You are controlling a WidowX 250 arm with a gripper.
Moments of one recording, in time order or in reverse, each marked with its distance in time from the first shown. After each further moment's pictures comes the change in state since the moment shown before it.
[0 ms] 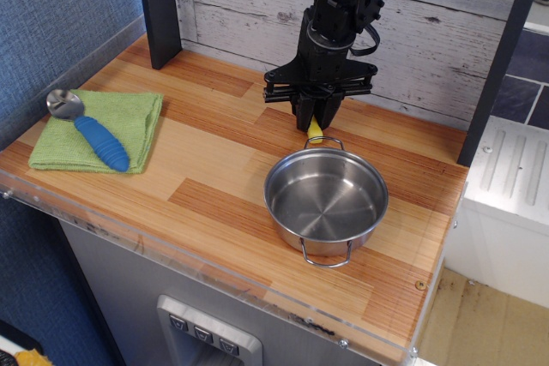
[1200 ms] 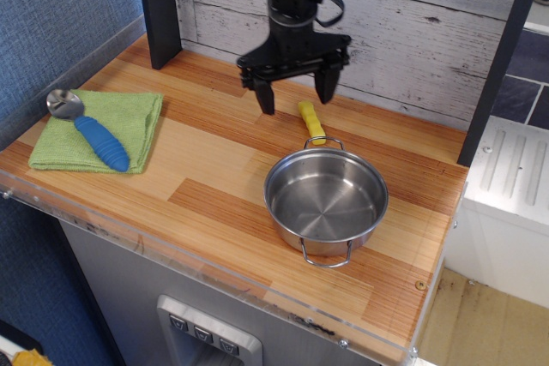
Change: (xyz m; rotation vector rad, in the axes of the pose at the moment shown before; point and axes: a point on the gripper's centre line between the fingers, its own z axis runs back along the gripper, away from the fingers) arm 0.017 0.014 0.011 -0.140 -0.008 0.039
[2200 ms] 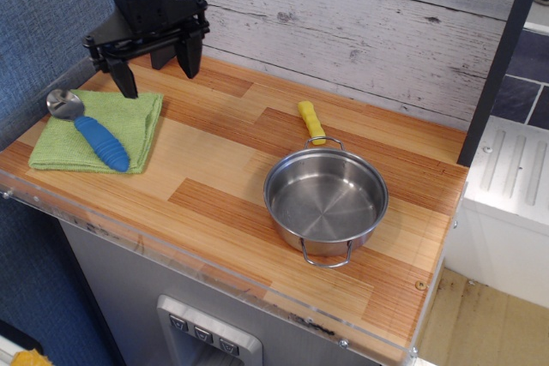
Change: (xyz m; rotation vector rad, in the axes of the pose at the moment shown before) arm 0.021 0.123 0.053 0.101 -0.055 0.278
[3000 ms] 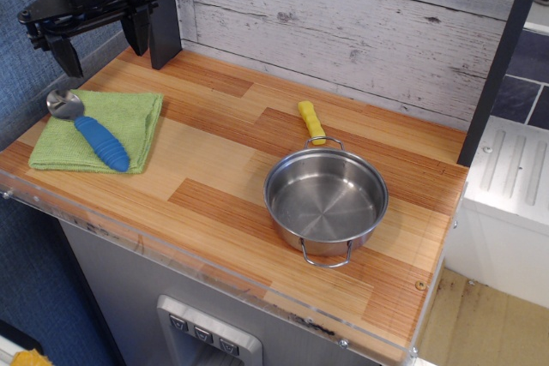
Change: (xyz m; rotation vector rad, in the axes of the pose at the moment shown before) arm 0.021 0.038 0.030 0.022 -0.071 0.038
